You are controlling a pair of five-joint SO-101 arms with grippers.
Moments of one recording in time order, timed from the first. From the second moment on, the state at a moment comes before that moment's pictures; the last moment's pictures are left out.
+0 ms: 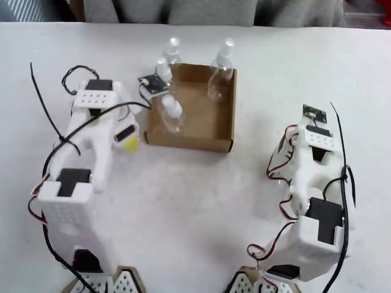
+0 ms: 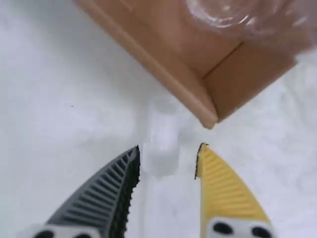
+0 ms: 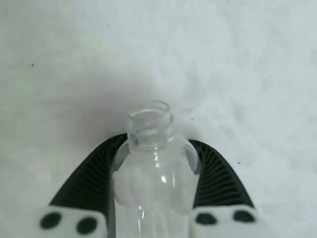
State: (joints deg) left arm -3.9 25.4 -4.3 77.2 -45.9; right arm 12.9 7.6 28.7 61.0 -2.2
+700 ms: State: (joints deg) left arm -6.2 25.4 -4.3 77.4 -46.0; right arm 12.9 7.6 28.7 61.0 -2.2
